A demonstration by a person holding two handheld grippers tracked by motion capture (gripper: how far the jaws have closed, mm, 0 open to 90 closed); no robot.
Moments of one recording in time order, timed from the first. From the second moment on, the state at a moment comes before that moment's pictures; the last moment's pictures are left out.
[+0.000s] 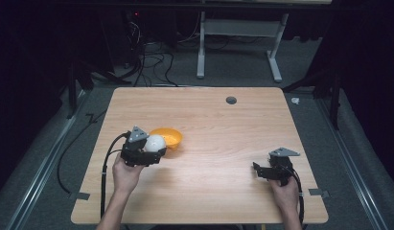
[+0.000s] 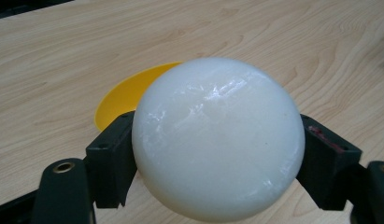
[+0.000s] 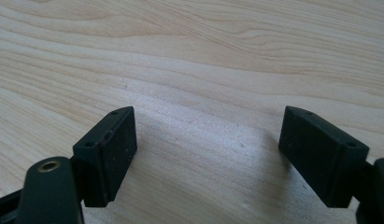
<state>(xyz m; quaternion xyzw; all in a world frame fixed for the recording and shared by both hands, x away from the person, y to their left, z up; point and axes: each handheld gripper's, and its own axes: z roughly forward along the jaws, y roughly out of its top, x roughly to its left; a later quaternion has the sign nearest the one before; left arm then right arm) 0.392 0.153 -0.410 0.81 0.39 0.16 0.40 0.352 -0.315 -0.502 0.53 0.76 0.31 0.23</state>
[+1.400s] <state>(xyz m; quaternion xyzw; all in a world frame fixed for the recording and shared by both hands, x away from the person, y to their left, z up) 0.446 0.132 -0.417 0.81 0.43 0.16 0.36 0.352 -0.315 -0.502 0.53 0.76 0.31 0.22</state>
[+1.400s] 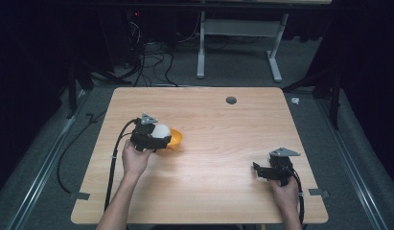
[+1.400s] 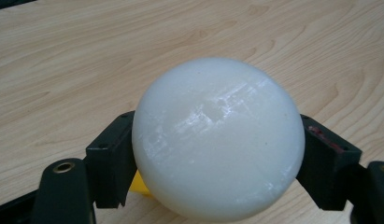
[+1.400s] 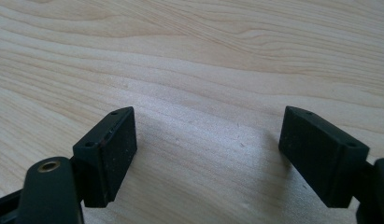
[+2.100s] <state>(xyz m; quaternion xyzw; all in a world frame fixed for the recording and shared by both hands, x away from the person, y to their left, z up) 0.459 0.124 -0.434 0.81 0.44 0.17 0.35 0.352 -0.315 -0.502 0.53 0.76 0.31 0.22</state>
